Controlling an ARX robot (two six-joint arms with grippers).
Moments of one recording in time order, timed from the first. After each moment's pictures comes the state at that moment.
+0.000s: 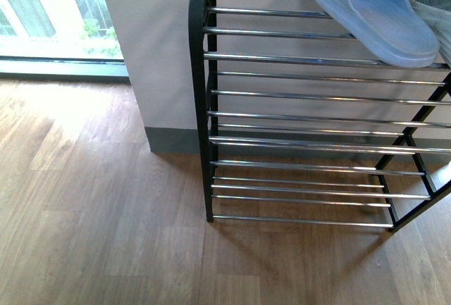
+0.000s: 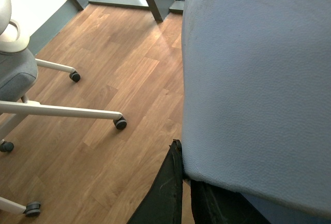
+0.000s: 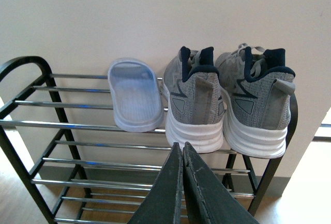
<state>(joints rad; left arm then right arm) -0.19 0.58 0.26 -0.24 -0.74 -0.08 0.00 0.16 0.02 0.16 0.00 -0.01</state>
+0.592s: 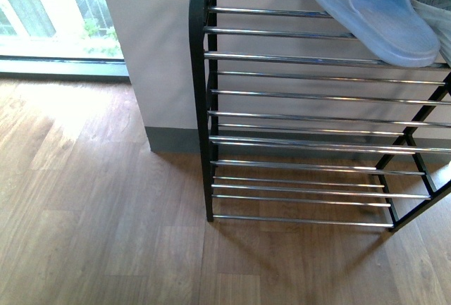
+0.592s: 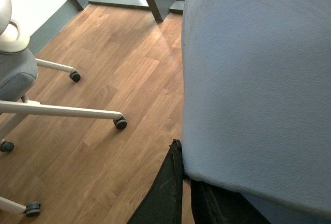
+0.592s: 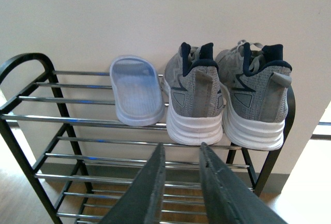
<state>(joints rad) -0.19 0.58 0.26 -0.24 -0.74 -0.08 0.00 0.01 0.02 0.00 0.00 -0.01</state>
